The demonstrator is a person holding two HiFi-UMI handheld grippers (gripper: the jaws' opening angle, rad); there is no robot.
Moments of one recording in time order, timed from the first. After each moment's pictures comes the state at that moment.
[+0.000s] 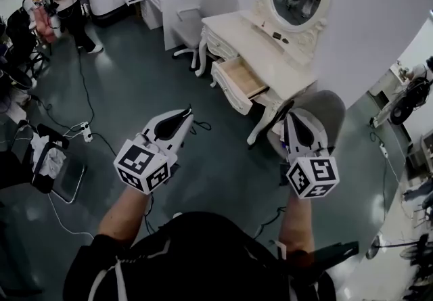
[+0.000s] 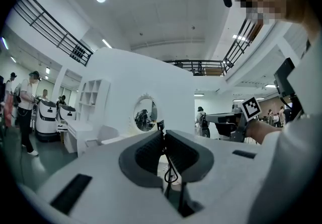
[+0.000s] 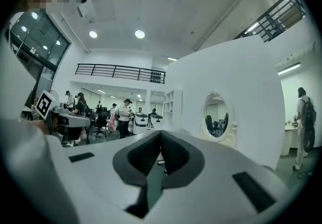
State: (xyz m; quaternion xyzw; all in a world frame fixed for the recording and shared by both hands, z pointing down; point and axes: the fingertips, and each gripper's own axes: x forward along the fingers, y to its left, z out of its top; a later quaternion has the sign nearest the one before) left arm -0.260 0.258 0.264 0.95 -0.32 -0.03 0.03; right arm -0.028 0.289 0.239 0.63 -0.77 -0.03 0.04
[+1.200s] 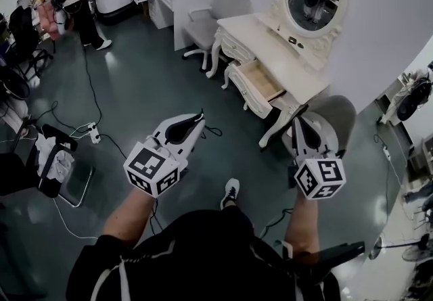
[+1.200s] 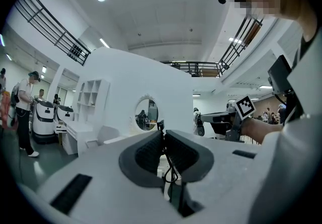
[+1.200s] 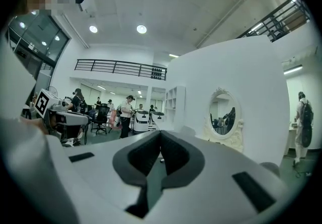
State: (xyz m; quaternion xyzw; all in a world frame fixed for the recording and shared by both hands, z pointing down) left arm -0.349 0.232 0.281 0.95 -0.30 -0.03 0.02; right arm -0.119 0.255 0.257 0.64 -0.77 -0.02 0.06
